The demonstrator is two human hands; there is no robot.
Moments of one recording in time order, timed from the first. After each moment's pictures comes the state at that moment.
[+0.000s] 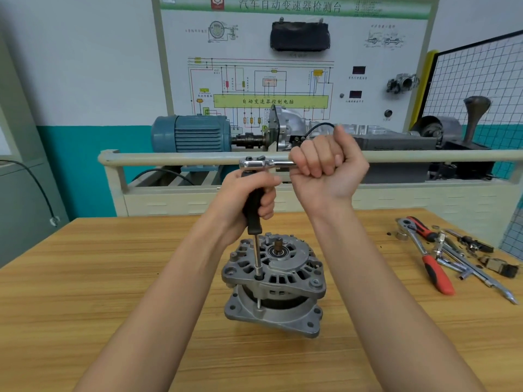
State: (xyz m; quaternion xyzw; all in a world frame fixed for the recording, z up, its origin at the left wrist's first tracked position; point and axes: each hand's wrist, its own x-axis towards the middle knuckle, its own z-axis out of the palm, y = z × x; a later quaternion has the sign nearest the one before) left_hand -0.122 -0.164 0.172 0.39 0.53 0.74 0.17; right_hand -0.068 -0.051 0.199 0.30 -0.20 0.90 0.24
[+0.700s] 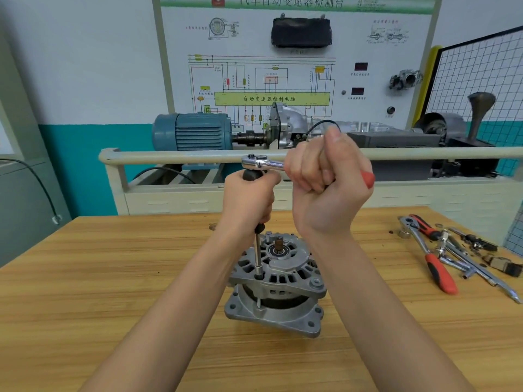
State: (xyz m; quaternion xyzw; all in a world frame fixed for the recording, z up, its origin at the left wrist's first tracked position) left_hand -0.108 -0.146 0.169 0.25 0.60 0.76 0.04; right_hand -0.046 -0.083 0.190 0.36 -0.38 0.72 0.45
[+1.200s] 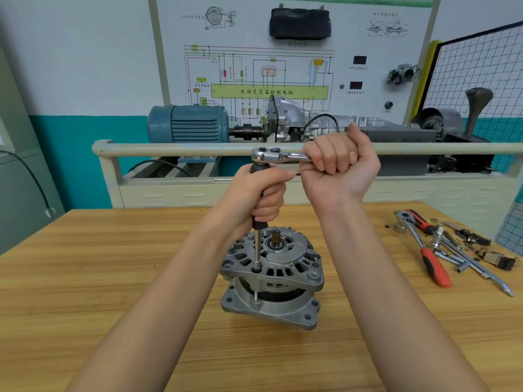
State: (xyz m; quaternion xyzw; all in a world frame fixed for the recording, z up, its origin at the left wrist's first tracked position) left_hand -0.112 -0.154 0.170 0.41 0.53 0.71 0.22; right_hand -0.062 -0.039 0.191 0.28 -0.10 0.93 0.21
